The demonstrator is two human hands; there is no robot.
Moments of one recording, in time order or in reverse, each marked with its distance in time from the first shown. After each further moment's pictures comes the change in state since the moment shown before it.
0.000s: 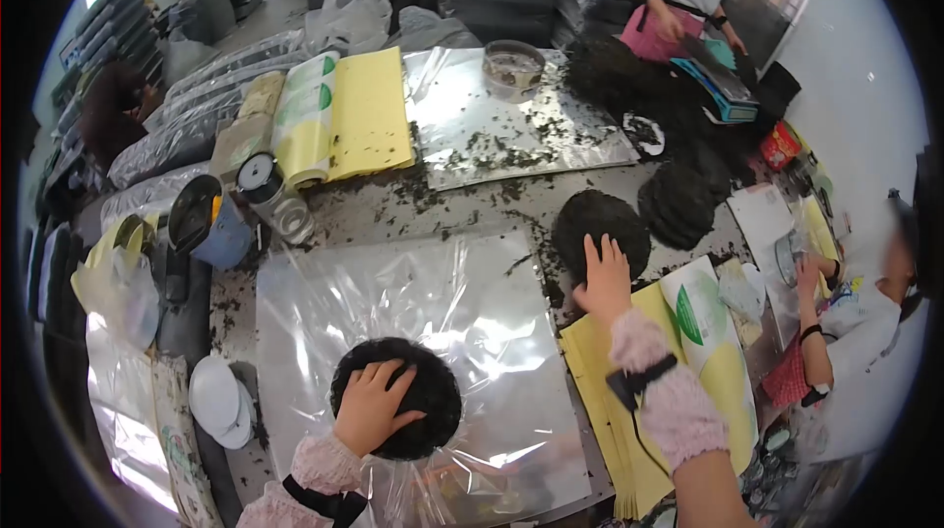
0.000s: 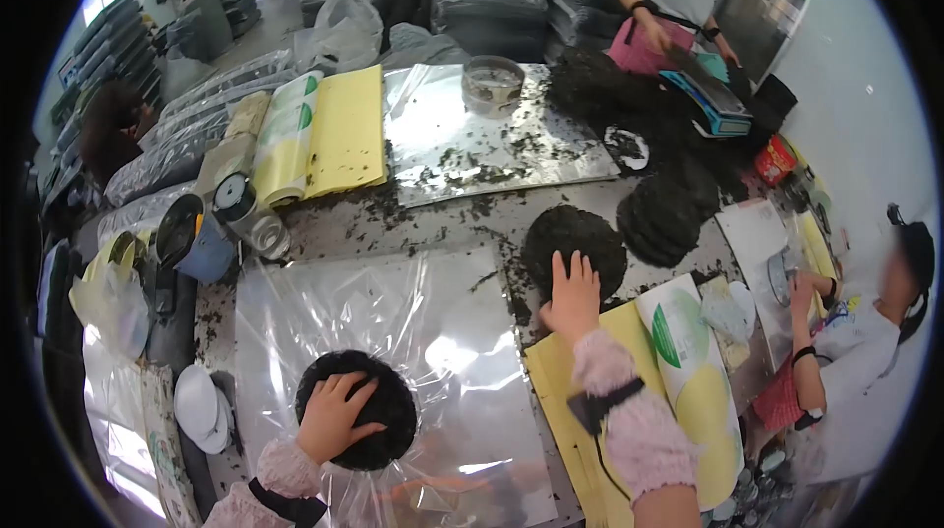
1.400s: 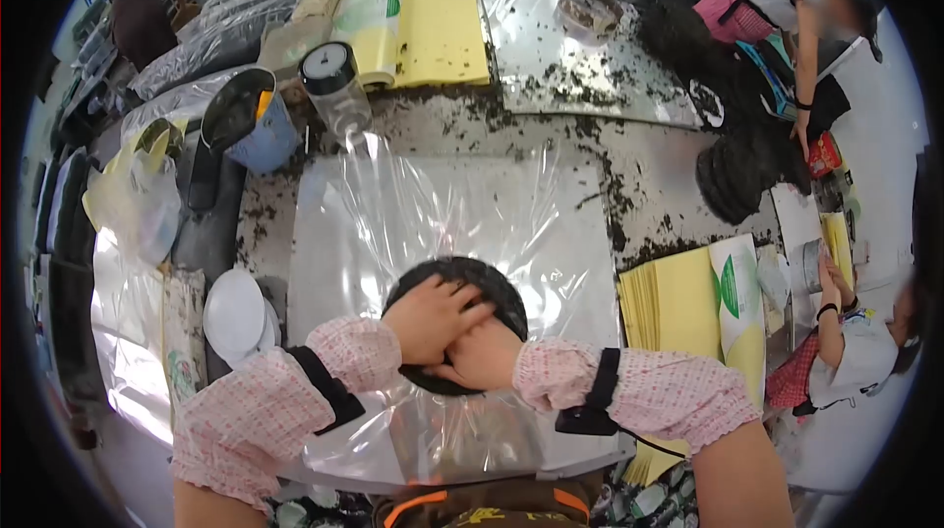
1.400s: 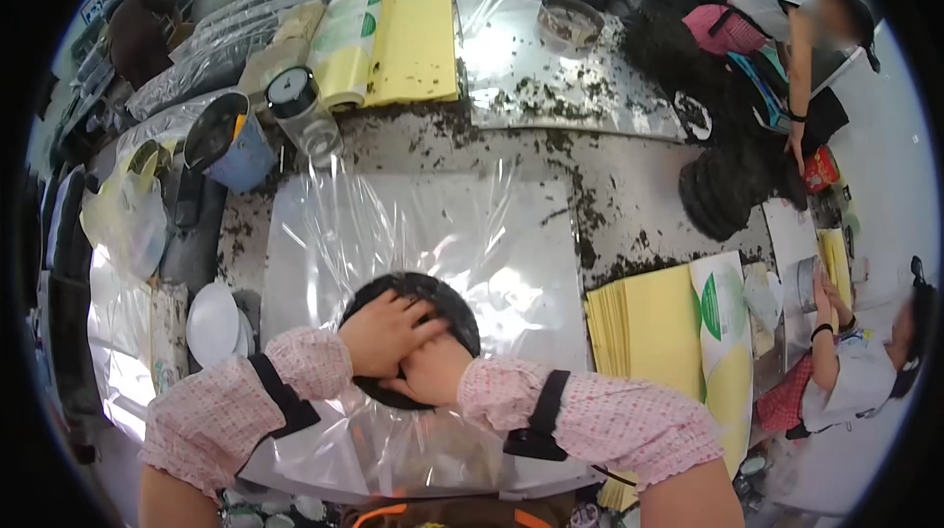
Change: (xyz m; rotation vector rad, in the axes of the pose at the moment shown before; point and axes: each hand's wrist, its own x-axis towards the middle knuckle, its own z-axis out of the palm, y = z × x) left_hand 0.022 -0.028 -0.005 0.058 -0.267 0.324; right_hand -0.121 -0.259 -0.020 0.477 -0.555 -0.889
